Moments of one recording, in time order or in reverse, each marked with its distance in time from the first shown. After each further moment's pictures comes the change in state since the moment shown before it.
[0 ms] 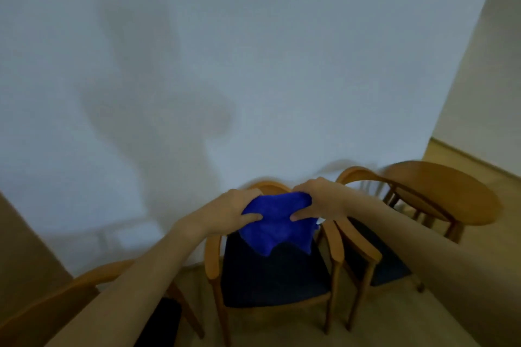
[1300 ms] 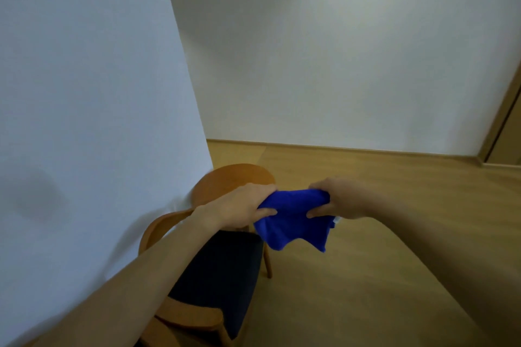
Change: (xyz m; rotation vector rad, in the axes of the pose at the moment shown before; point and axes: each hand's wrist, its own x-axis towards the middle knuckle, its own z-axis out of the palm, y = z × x) left_hand 0.456 0.306 0.183 0.031 -0.472 0.877; right_hand -0.343 0.291 -0.090 0.116 0.405 0.997
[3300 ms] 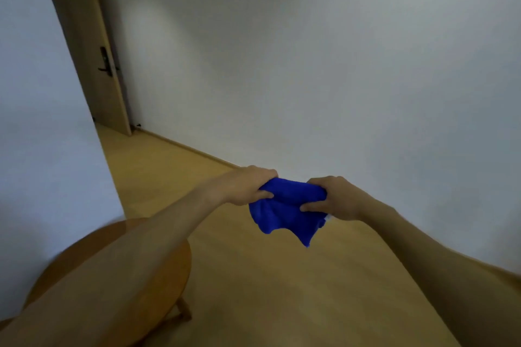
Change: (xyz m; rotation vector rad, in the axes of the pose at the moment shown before) left_hand 0.822 -0.221 -0.106 0.065 0.072 -0.133; right_hand 0.540 0.619 -0.322 0.067 0.039 -0.081
